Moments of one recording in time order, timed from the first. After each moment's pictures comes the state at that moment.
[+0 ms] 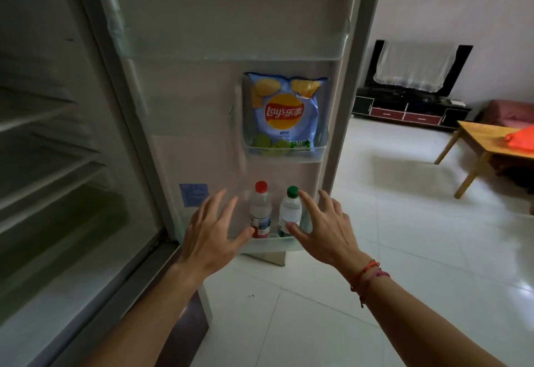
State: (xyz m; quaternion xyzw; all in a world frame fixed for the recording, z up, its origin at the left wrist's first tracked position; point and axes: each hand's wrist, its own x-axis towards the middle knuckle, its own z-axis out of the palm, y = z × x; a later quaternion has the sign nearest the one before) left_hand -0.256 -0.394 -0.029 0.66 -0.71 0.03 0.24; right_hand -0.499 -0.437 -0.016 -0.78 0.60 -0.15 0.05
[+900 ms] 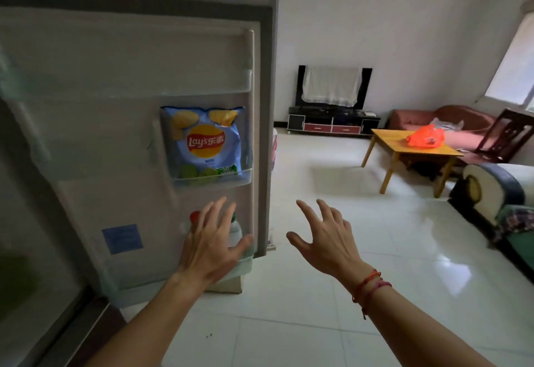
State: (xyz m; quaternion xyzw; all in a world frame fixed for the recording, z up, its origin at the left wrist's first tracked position) left_hand -0.360 -0.435 -0.001 0.56 -0.78 0.03 0.26; right_hand -0.607 -0.410 0.014 -0.70 0.70 -0.16 -0.02
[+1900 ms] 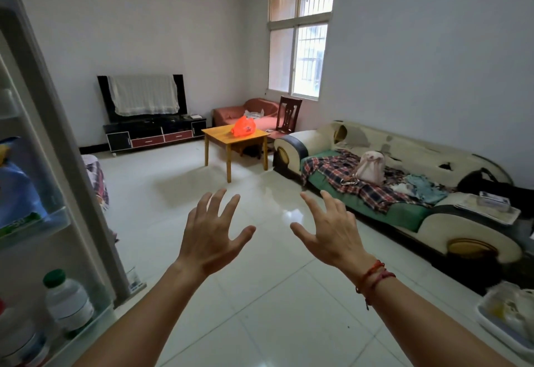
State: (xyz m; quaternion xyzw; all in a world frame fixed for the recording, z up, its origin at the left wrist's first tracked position) left_hand -0.567 -0.382 0.034 0.22 -0.93 0.00 0.29; right_hand -0.731 -0.188 0.048 -0.40 0.90 -0.15 -0.14
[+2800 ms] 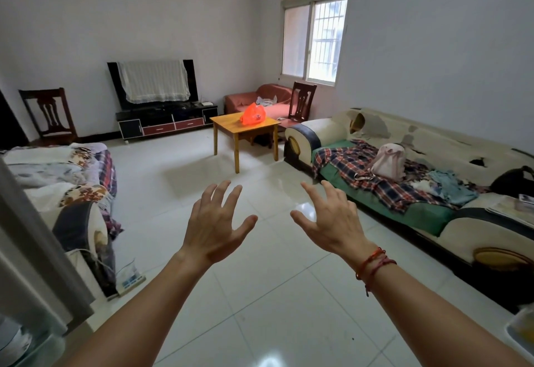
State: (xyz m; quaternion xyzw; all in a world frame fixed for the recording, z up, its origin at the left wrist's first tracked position) left_hand -0.719 -0.406 0.019 0.25 -0.93 0.00 0.28; right_hand -0.892 -0.226 0.038 -0.43 0.88 -0.16 -0.10
